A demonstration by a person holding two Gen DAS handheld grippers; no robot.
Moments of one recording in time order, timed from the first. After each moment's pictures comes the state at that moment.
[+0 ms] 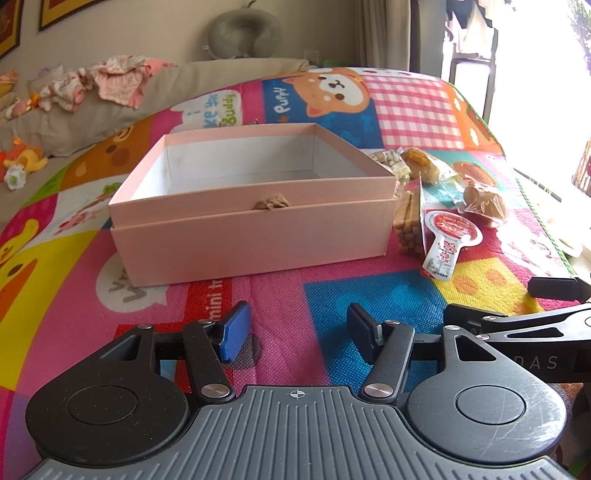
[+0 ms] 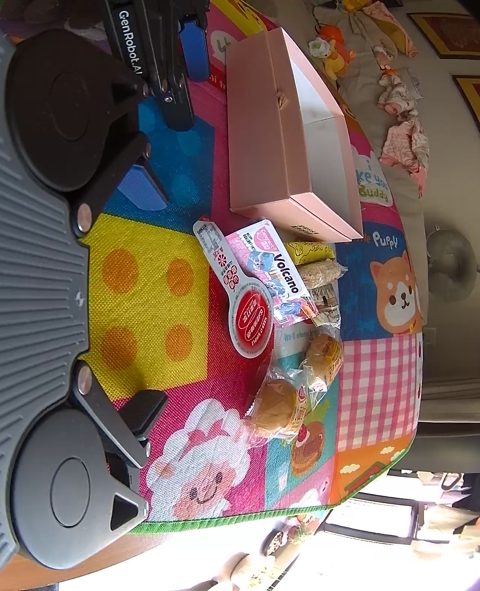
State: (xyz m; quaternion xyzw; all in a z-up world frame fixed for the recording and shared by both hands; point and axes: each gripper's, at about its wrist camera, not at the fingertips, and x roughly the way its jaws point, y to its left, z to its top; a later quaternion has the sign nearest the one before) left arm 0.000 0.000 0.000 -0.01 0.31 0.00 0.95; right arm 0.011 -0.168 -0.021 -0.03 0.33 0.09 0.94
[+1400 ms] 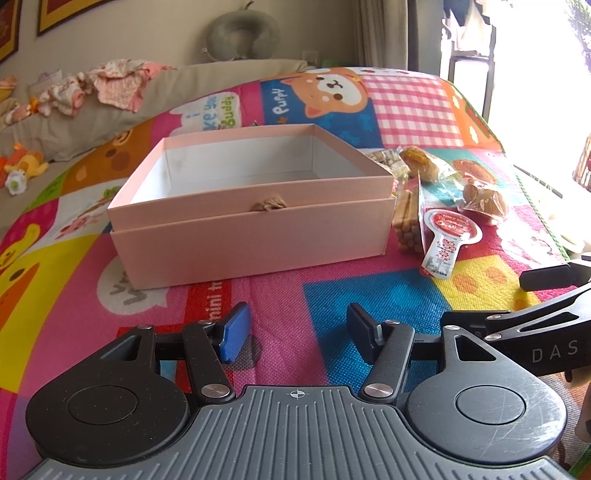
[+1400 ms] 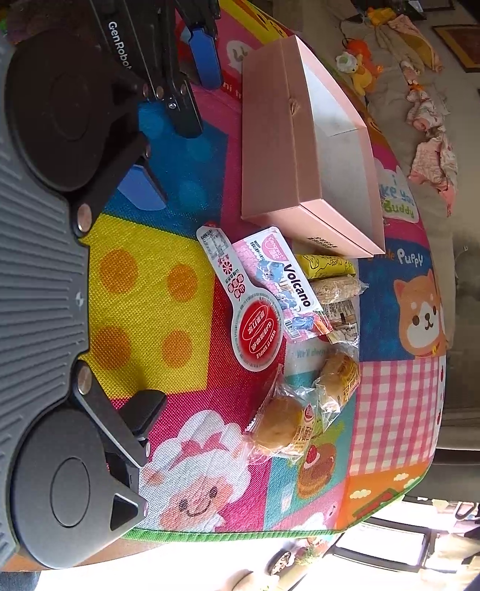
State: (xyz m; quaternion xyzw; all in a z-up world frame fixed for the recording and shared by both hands) left arm -0.001 -0.003 0.001 0.00 0.31 0.00 0.95; right arm 0.027 -0.171 -0.014 -0.04 0.38 0.13 0.91
